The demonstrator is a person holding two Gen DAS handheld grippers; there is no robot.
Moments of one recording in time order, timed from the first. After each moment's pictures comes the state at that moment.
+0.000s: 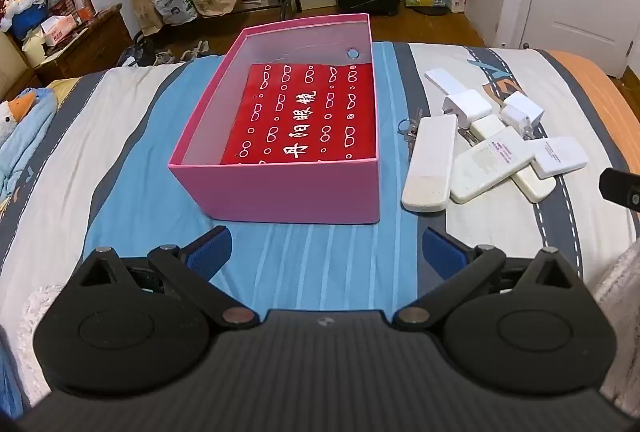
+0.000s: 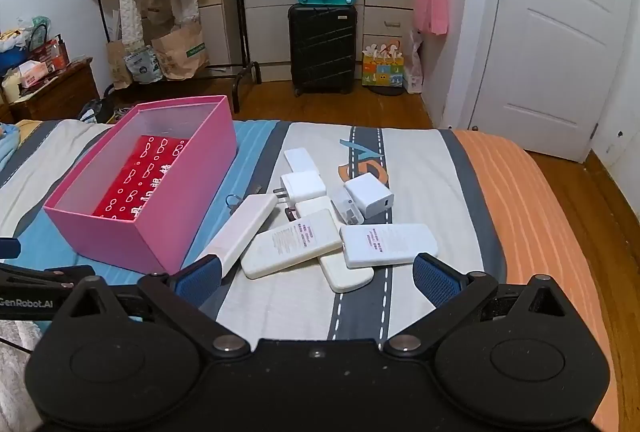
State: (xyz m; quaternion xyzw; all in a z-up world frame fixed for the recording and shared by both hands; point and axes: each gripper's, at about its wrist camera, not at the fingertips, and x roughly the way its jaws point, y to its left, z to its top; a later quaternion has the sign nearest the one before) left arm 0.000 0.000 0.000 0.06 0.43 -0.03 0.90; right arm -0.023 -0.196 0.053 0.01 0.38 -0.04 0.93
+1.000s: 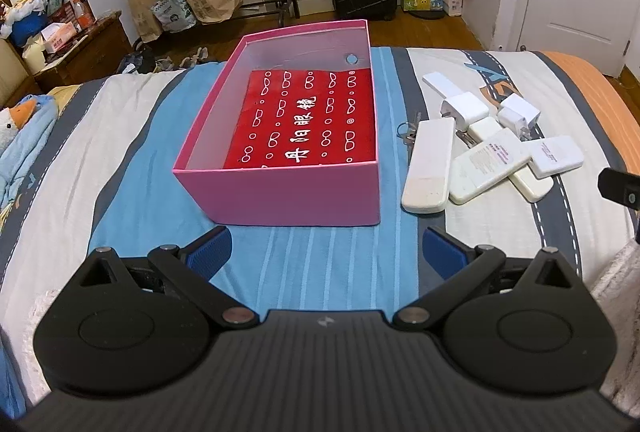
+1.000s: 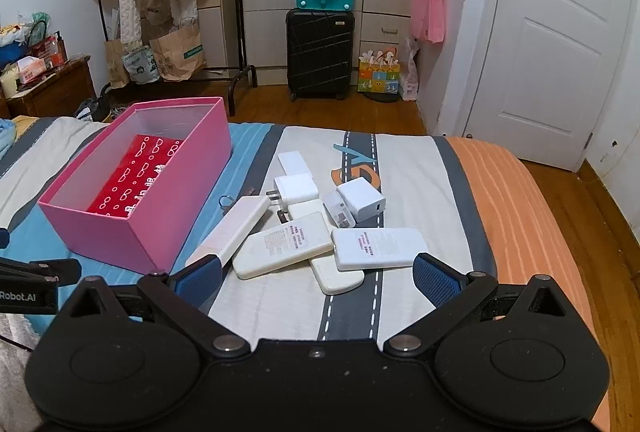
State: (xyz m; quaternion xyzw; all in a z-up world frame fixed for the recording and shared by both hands) left arm -0.007 0.003 0.006 0.07 0.42 -0.03 0.90; right arm -0.025 -0.196 0.053 0.00 0.37 -0.04 0.93
